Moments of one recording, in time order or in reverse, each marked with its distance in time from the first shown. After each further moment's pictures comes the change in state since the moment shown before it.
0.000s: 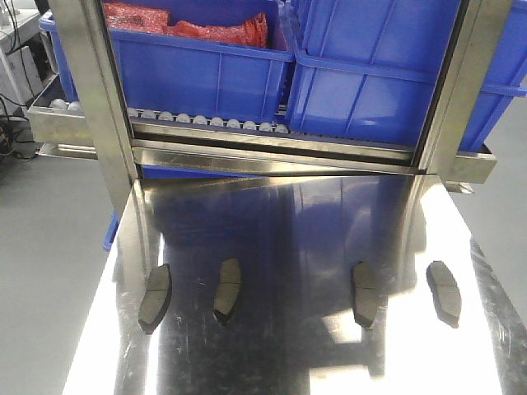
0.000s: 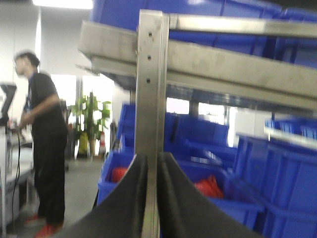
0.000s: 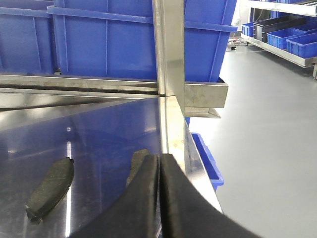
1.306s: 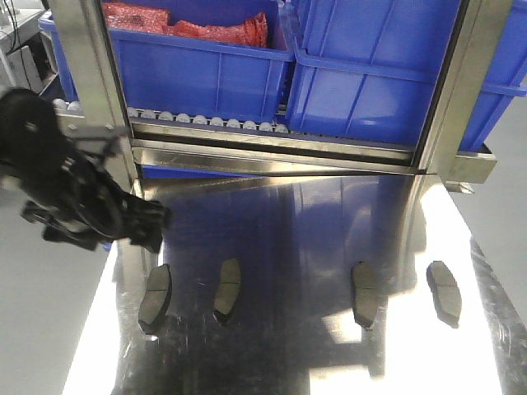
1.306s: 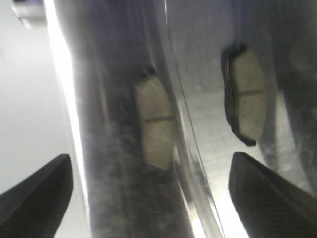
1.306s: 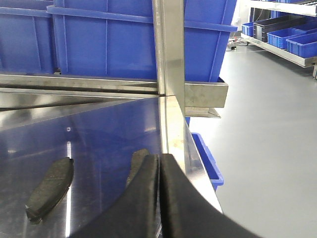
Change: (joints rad) left arm -0.327 0.939 -0.333 -0.013 0.870 -0.183; right arm 0.000 0.000 0.000 0.000 0.000 0.000
